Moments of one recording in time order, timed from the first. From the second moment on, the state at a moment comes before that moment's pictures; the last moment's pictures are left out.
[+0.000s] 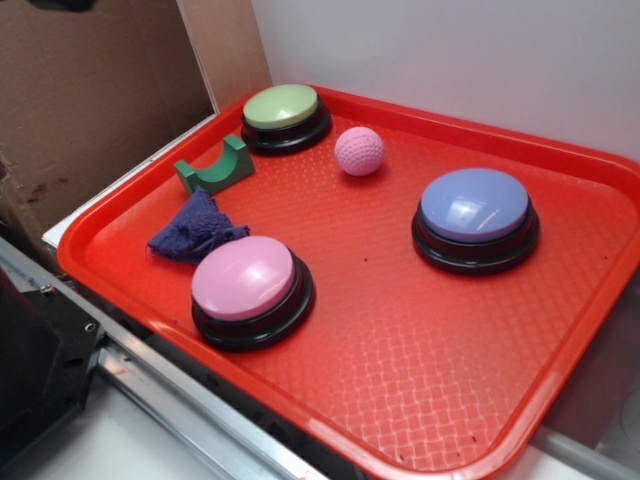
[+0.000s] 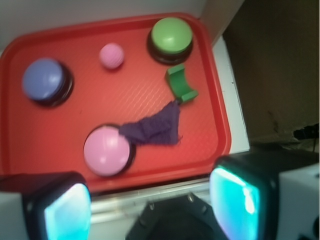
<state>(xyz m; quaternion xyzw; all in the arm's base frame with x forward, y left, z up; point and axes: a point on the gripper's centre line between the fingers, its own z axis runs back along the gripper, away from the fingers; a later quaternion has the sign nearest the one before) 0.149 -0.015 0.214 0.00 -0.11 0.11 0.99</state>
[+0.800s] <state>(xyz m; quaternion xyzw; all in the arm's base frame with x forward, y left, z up) 0.280 -0.019 0.089 -0.05 -0.20 0.34 0.92</state>
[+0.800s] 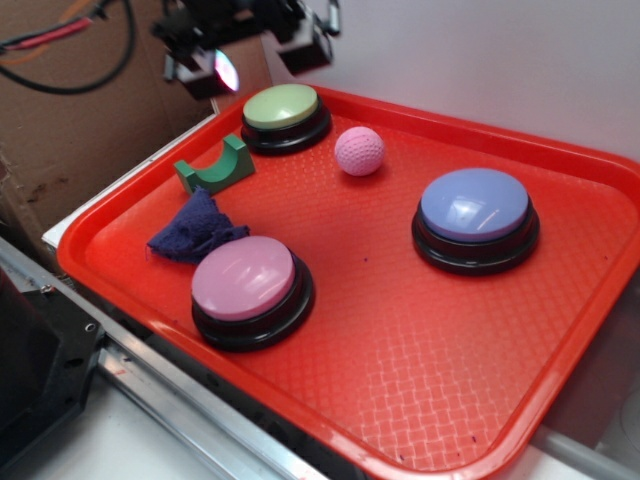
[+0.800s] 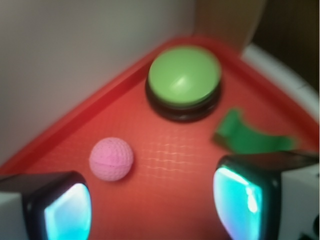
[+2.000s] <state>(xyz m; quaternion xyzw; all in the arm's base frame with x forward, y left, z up) 0.328 -0.043 0.020 -0.06 -0.19 0.34 0.92</state>
